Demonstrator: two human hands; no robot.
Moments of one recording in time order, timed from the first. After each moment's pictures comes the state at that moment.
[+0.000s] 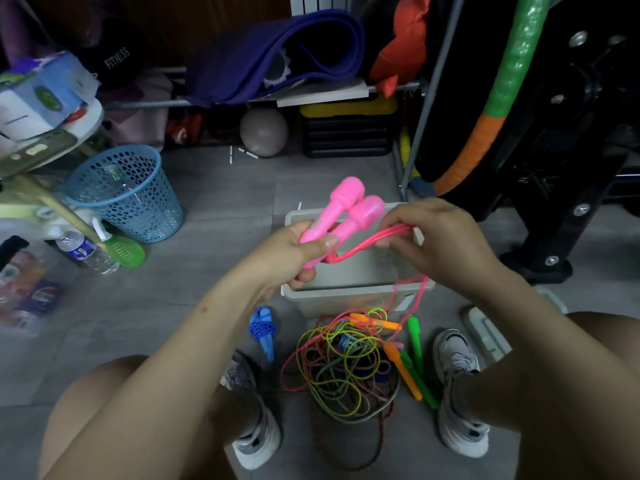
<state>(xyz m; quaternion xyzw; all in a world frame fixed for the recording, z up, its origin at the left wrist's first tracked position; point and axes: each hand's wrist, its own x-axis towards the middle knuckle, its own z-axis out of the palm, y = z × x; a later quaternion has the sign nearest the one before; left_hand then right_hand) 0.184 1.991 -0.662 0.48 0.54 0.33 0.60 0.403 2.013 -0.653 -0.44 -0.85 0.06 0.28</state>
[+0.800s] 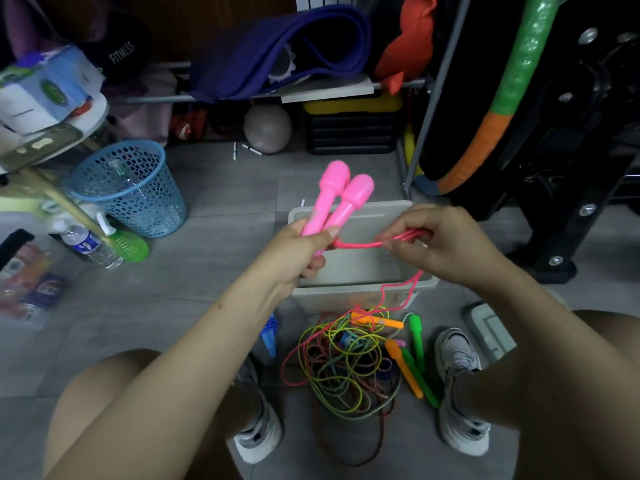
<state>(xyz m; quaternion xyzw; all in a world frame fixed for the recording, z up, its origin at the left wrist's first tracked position) 0.198 1.994 -0.669 0.39 0.57 0.41 0.60 0.405 2.014 -0.650 -0.40 -0.82 0.28 0.31</state>
